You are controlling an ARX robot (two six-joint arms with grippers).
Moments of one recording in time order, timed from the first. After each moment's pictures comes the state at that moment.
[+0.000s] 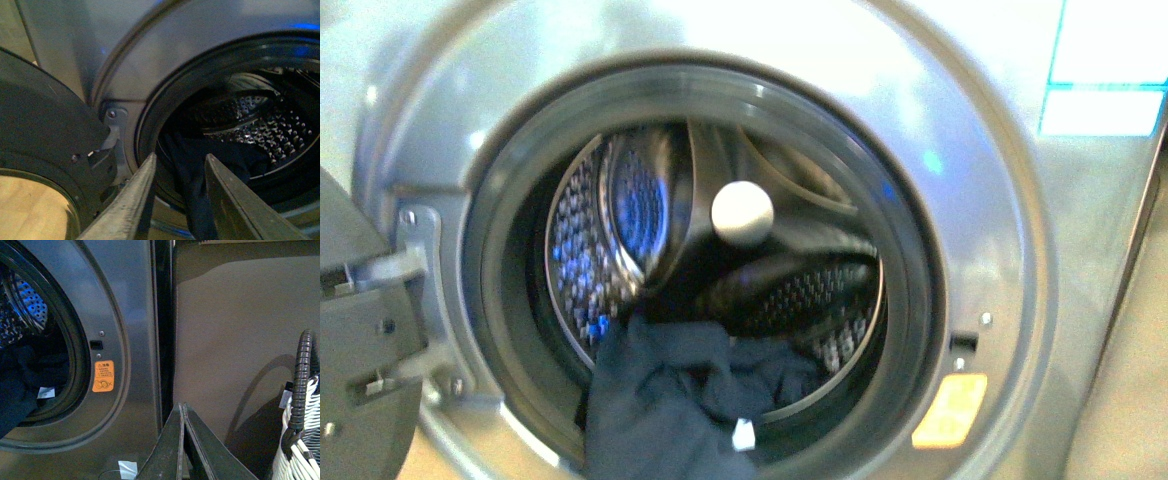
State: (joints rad) left arm -0.30 0.68 0.47 0.22 -0.29 0.01; right arm 0.00 0.00 0.01 0.00 0.00 0.00
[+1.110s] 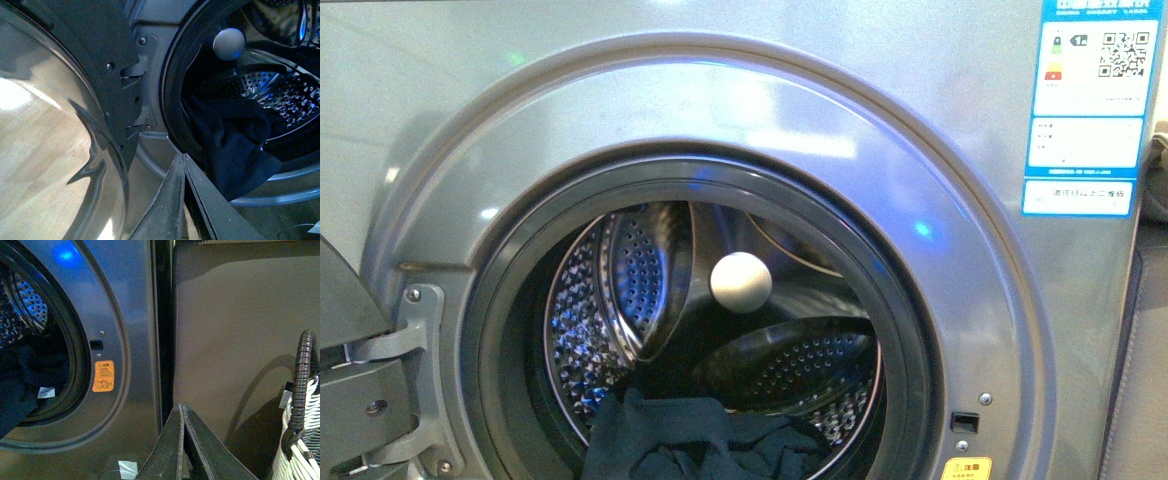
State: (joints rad) left arm 0.00 0.26 0.05 0.21 0.00 0.00; right arm 0.00 0.00 0.01 0.00 0.00 0.00
